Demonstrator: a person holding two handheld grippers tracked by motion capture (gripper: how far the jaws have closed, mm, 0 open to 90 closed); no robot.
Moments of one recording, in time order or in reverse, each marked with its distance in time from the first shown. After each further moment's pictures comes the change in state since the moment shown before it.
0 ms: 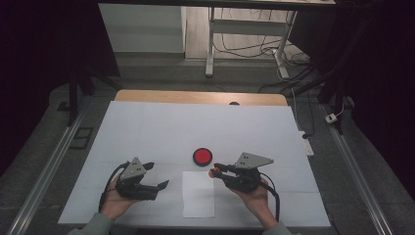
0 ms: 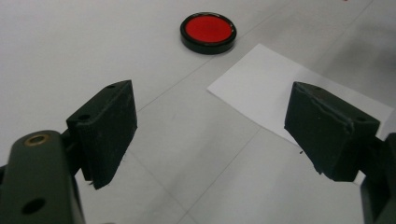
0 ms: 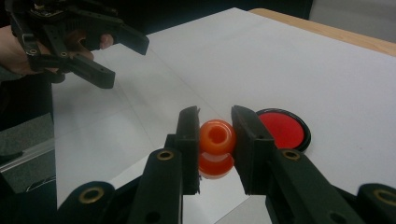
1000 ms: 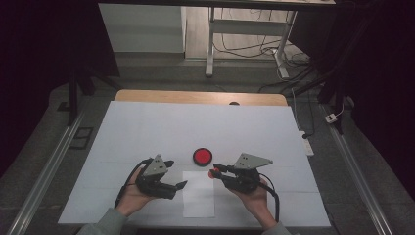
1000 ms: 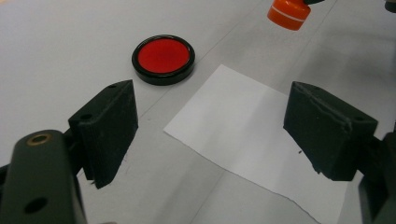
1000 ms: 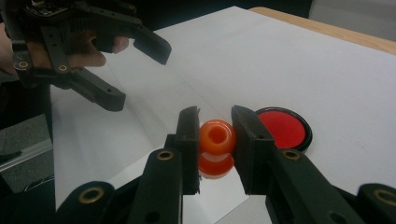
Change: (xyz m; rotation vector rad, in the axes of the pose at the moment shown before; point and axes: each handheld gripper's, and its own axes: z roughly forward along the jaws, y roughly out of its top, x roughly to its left) left arm -0.024 0.032 0.031 0.026 -0.075 0.092; right arm 0.001 -0.002 0.002 0.006 -0.004 -0.003
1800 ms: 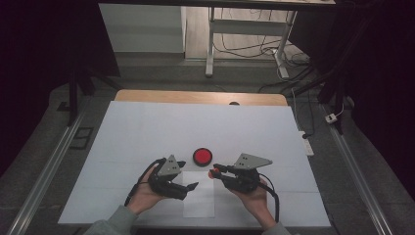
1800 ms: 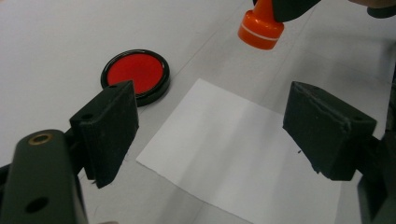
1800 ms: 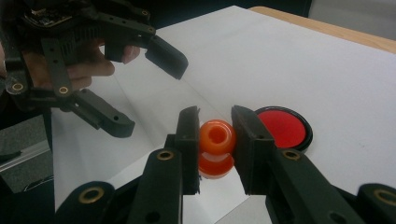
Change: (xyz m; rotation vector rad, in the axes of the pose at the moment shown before) left arm -0.015 0.017 0.022 0.016 -0.043 0.053; right arm 0.000 -0.001 0.001 0.002 0.000 0.002
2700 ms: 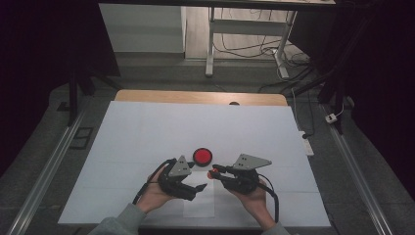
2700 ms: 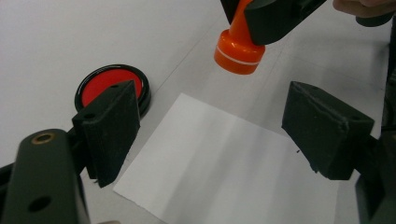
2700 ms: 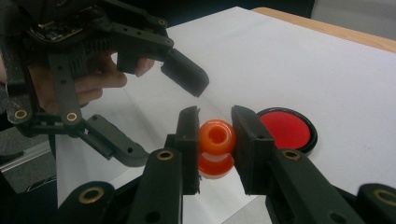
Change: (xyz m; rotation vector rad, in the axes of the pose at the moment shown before) left arm -0.010 0.012 0.018 0.005 -0.025 0.036; right arm 0.002 -0.001 0.002 -0.006 0.009 0.000
